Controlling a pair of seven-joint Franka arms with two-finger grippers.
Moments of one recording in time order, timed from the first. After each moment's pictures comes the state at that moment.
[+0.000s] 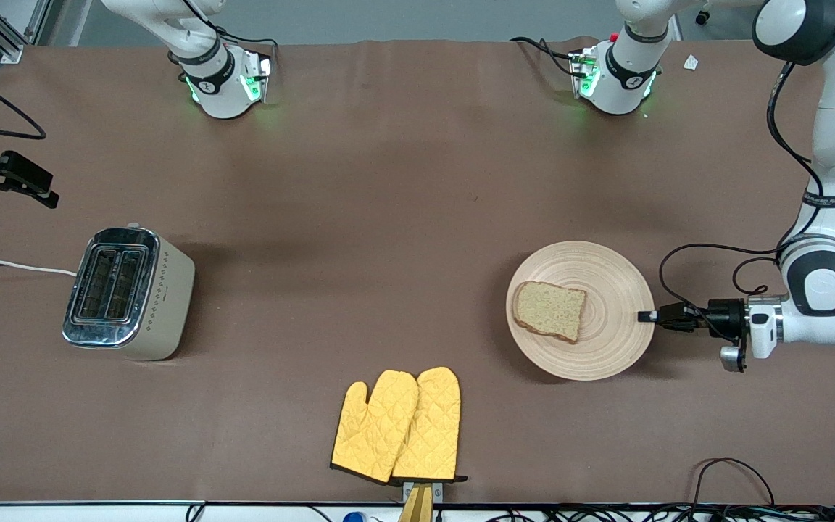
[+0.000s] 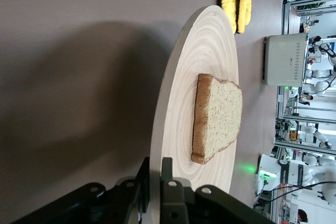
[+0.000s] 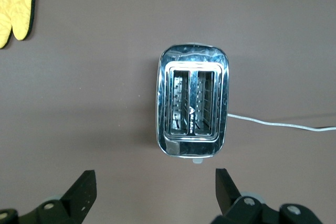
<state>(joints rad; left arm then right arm) 0.47 0.85 -0.31 -1.48 -0.69 1.80 0.74 -0.01 0.00 -0.02 -1.55 -0.01 1.59 -0.03</state>
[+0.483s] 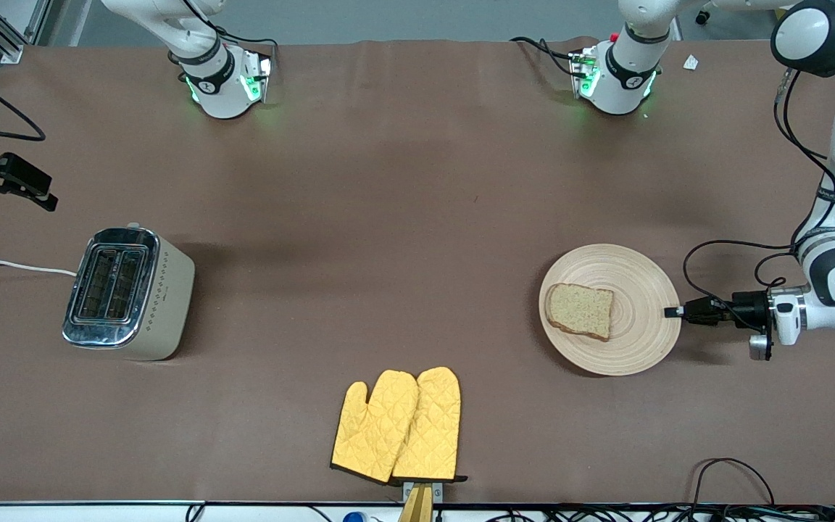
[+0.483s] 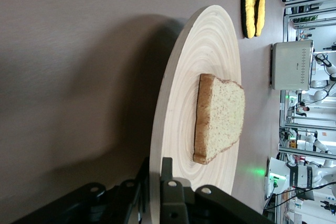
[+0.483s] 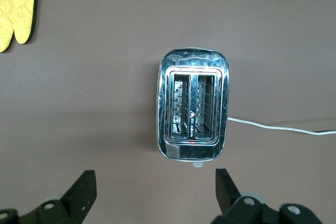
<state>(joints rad) 0.58 0.92 -0.30 -1.48 -0.67 1.80 0.84 -0.01 0.00 -0.02 -1.55 -0.01 1.60 -0.03</state>
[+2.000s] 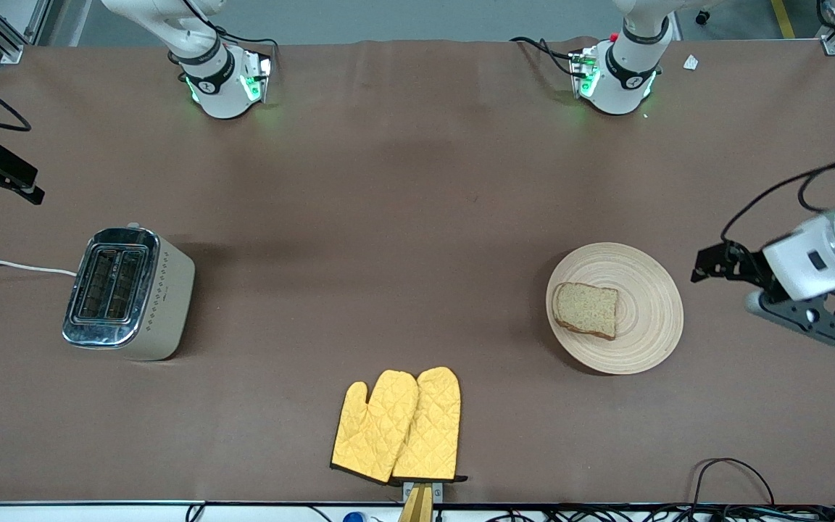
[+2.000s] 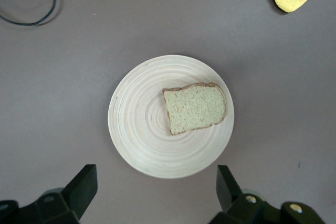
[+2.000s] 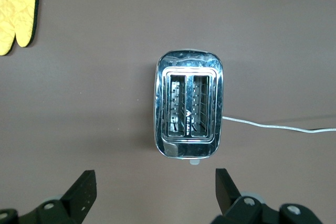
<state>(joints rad) 0.16 0.36 -0.36 -1.28 0.06 1.61 0.20 -0.01 0.00 -0.03 -1.50 -0.01 1.56 -0.03</state>
